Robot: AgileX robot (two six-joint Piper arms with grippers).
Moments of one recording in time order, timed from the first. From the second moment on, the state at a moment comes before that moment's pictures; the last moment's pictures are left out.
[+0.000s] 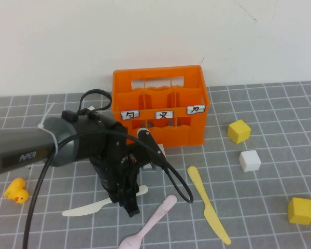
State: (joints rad) right arm 0.01 0.46 -0.33 0.52 0.72 -0.97; left arm -0.54 1.94 -1.18 0.01 0.70 0.51
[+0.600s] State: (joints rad) right arm 0.01 0.46 -0.33 0.52 0.72 -0.97; left arm -0.54 1.94 -1.18 0.00 0.70 0.51
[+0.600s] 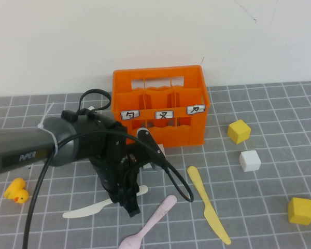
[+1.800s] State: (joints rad) right arm 0.01 0.46 -0.33 0.53 0.71 -0.97; left arm -0.54 1.97 -1.26 0.00 0.74 0.31
